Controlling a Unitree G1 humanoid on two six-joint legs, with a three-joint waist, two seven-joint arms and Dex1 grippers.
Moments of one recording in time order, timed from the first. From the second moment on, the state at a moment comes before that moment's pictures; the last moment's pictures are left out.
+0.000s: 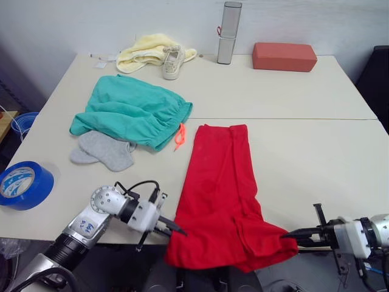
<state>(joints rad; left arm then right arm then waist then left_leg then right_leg) -0.31 0.76 -0.38 0.00 -0.52 -0.15 -1.36 0.18 -1.19 0.10 0.00 0.78 -0.59 1.34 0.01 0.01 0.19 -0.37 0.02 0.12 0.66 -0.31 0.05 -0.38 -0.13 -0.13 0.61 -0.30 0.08</state>
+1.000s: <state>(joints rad) -1.03 0.25 0.04 0.97 -0.46 0.51 -0.78 -0.64 -0.67 -0.01 0.48 0.47 0.39 0.77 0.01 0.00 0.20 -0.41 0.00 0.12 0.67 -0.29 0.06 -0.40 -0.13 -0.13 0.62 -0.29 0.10</state>
